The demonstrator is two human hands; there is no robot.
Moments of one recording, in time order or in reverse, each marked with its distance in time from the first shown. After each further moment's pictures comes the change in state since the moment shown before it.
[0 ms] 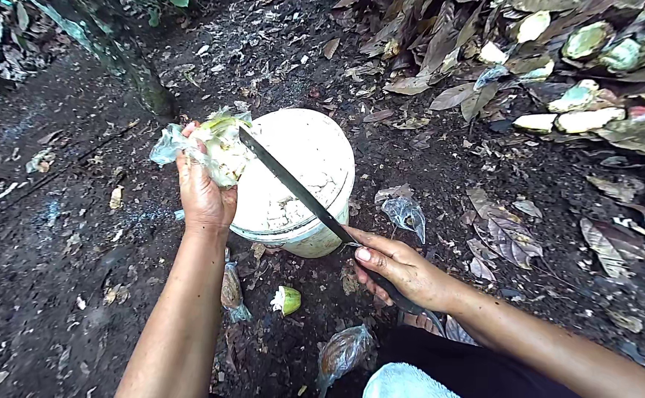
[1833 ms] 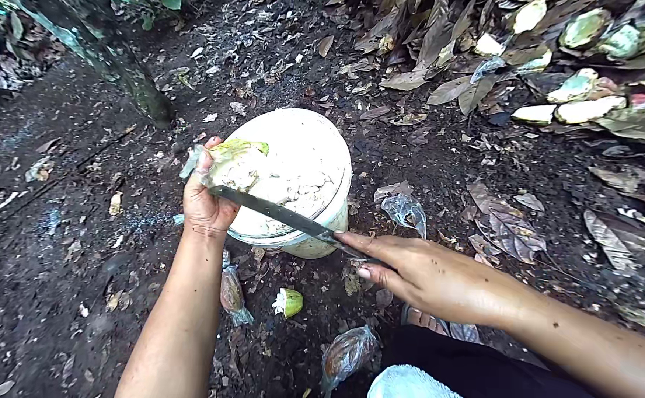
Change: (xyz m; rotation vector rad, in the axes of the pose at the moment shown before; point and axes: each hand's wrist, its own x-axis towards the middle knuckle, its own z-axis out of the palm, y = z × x) left_hand -0.001 -0.013 -0.024 -0.299 -0.216 -0.272; right_hand -0.014 -0.036 -0.014 -0.917 -0.018 -0.069
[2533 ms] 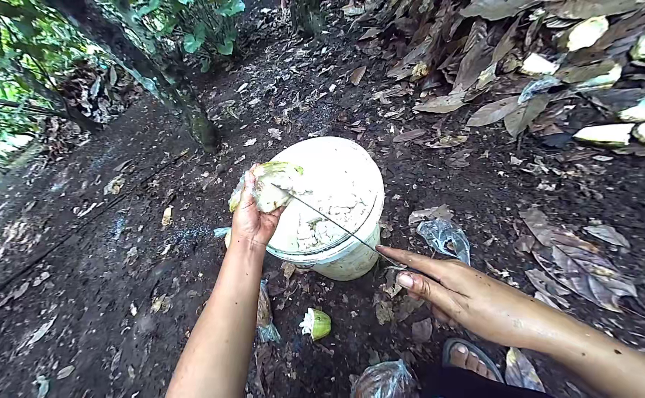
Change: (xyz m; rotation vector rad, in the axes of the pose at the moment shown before) left_hand 0.003 0.007 0.026 0.011 0.424 -0.104; right_hand 0.002 0.019 0.007 0.377 0.003 0.096
